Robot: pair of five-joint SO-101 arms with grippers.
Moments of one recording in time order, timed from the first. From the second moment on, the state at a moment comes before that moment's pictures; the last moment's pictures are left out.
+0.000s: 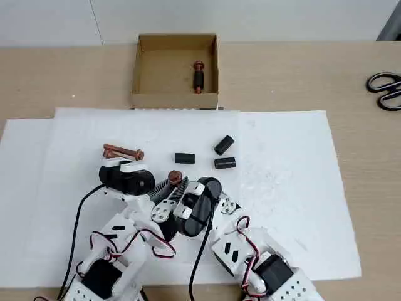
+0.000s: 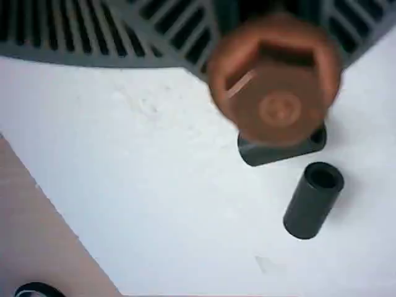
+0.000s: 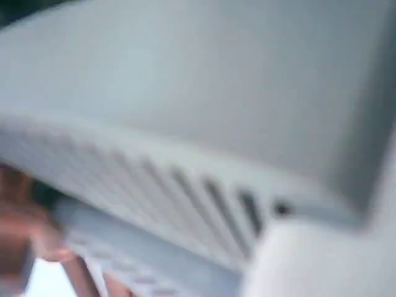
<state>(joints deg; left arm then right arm) 29.1 -104.1 94.5 46.4 30.1 -44.0 -102.2 95.6 33.4 14.5</state>
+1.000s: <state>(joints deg) 27.2 -103.4 84.3 49.5 29.2 -45.0 -103.2 95.7 33.8 15.0</state>
